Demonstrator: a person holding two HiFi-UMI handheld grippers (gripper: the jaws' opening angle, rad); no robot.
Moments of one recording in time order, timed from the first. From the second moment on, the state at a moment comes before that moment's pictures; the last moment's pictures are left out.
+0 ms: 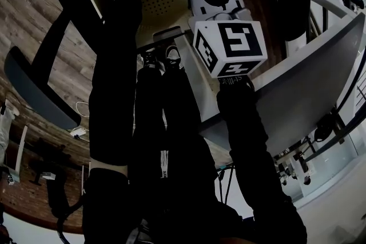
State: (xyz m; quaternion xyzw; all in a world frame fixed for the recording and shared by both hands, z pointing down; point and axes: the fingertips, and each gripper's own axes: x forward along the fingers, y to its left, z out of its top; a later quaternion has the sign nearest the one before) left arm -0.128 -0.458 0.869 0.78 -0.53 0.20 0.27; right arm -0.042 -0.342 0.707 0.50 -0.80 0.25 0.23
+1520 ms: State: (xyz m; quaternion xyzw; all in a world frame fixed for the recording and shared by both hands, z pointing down) left arm -0.120 -0.306 0.428 0.80 -0.54 0.11 0.21; right arm 0.001 -0.245 0.383 0.61 -0.75 0.20 0.15
